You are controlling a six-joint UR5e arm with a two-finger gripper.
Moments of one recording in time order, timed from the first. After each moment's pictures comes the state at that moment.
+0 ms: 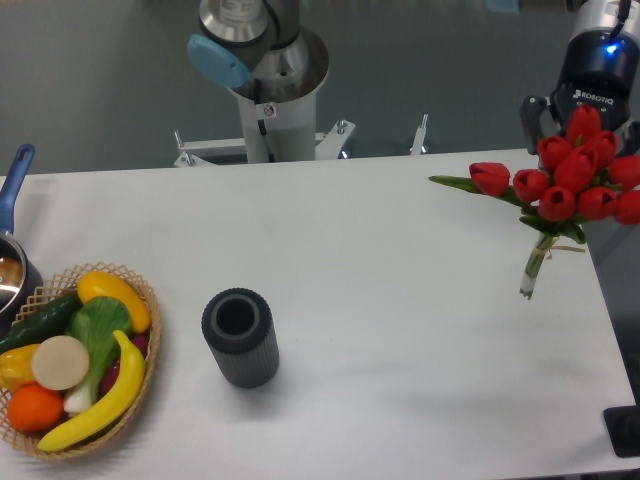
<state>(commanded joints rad) 3.10 -1.78 -1.65 -0.88 0.33 1.17</state>
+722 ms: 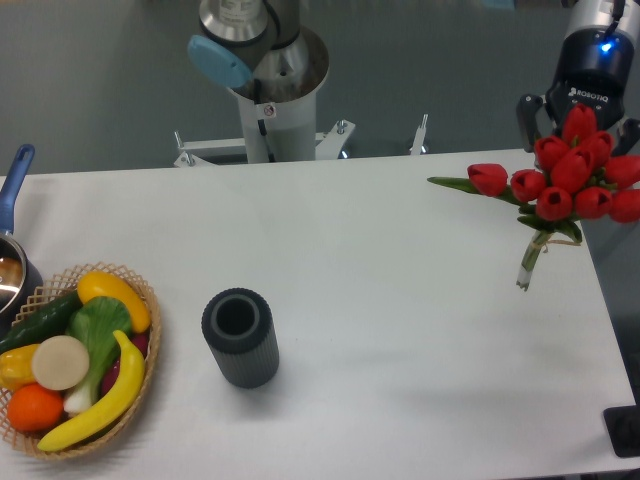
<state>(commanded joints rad) 3.10 -1.75 -1.67 -0.88 0.37 1.18</state>
